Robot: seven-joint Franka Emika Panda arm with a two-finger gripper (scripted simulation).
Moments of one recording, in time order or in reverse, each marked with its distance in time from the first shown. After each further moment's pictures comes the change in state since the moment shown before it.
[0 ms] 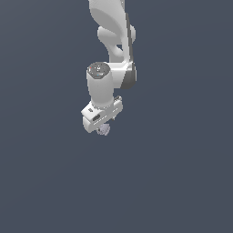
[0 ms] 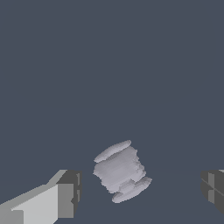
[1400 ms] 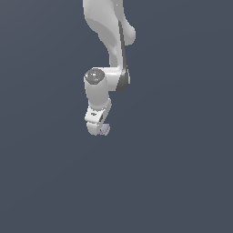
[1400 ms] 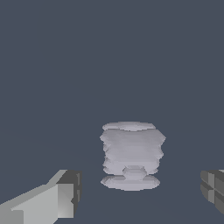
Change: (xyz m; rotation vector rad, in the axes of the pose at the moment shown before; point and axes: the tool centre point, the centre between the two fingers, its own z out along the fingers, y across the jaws) arm -0.036 -0.005 0.036 0.012 -0.009 -0.496
